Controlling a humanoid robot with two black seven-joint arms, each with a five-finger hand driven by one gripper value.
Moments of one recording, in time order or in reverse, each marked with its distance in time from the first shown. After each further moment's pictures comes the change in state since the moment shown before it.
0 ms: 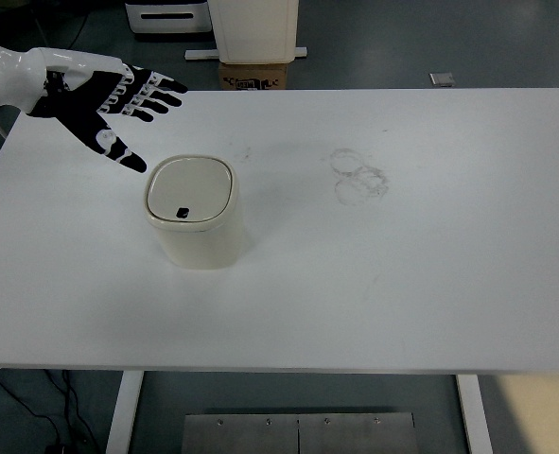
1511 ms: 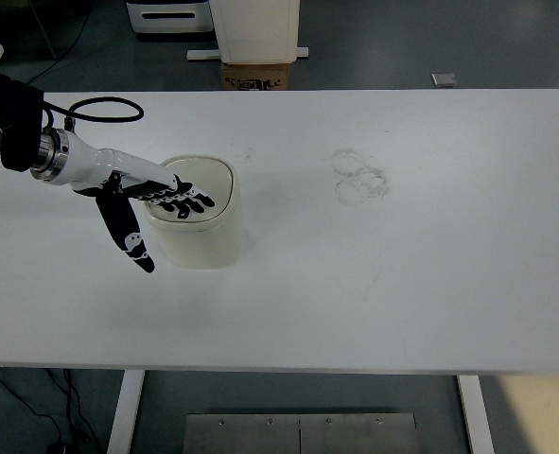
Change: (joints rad) left arm 0.039 -0.110 0.126 -0.110 0.200 -0.011 0.029; right arm 0.000 0.000 0.000 0.000 0.000 0.000 0.000
